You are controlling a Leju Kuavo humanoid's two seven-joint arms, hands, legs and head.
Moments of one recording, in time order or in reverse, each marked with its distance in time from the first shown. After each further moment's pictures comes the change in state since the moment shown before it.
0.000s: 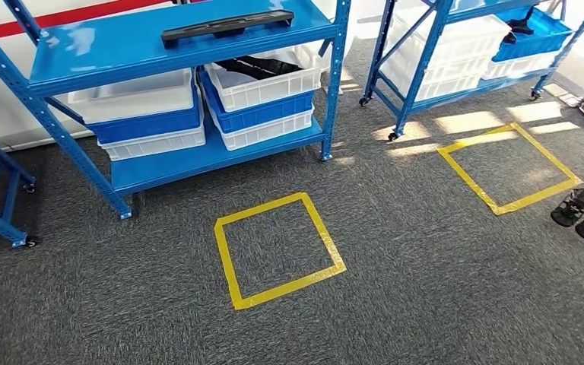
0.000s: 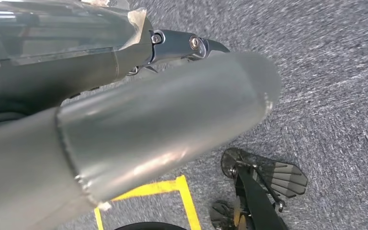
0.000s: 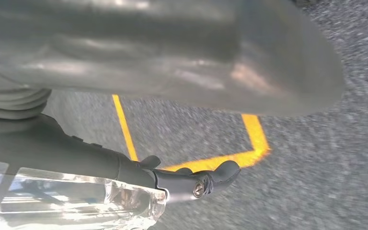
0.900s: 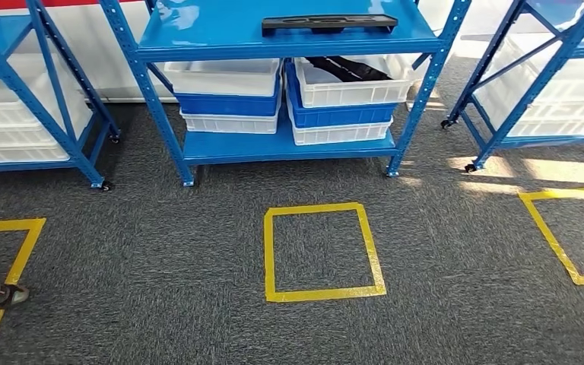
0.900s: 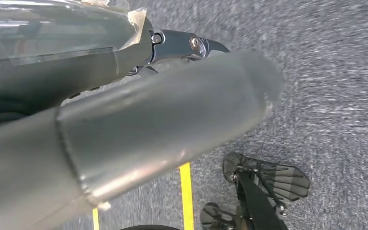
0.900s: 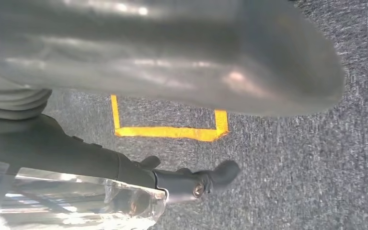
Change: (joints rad) left arm -0.003 0.001 0.000 0.000 -0.014 0.000 0.007; right arm 0.004 0.005 0.000 0.000 -0.002 -0.002 0.002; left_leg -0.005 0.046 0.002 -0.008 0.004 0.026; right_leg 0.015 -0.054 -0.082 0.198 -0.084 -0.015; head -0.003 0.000
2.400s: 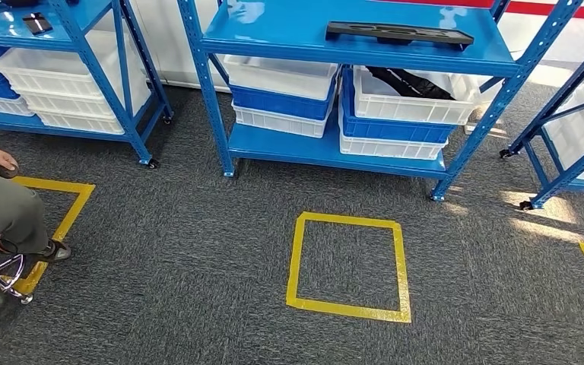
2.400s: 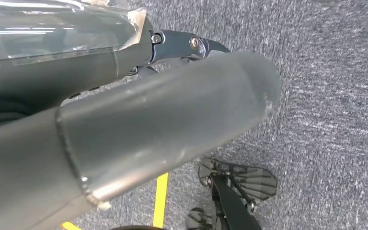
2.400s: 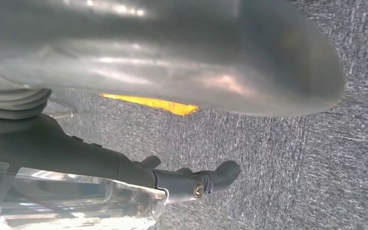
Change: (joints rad) left arm 0.001 0.001 0.004 0.000 0.001 0.012 -0.104; right arm -0.002 0.001 0.005 0.001 0.003 -0.002 0.000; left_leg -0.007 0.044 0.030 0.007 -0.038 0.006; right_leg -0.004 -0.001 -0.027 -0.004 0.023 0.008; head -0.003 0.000
